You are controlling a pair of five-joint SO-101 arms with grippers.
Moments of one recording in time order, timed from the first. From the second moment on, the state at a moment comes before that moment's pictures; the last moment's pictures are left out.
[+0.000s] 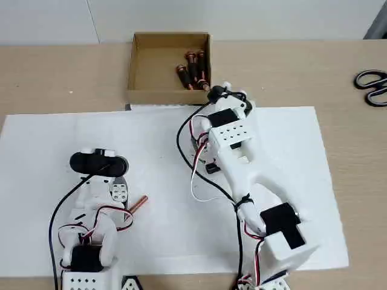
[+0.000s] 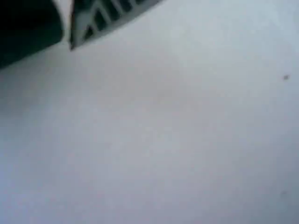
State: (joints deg) left arm -3.6 -103.4 96.7 52.0 -2.8; right arm -23.6 8.3 8.9 73.5 -42.4
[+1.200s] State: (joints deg) left arm -3.6 -103.4 96.7 52.0 -2.8; right arm -22.6 14.2 8.1 73.4 -42.5
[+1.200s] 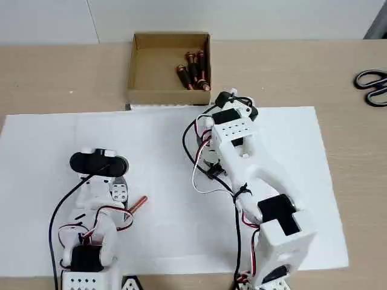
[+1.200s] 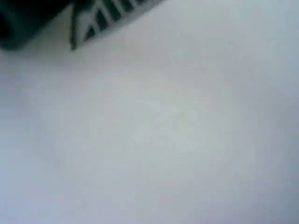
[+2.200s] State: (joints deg) left arm -3.6 -103.4 96.7 52.0 -2.8; right arm -28.0 14.2 7.3 75.9 -41.0
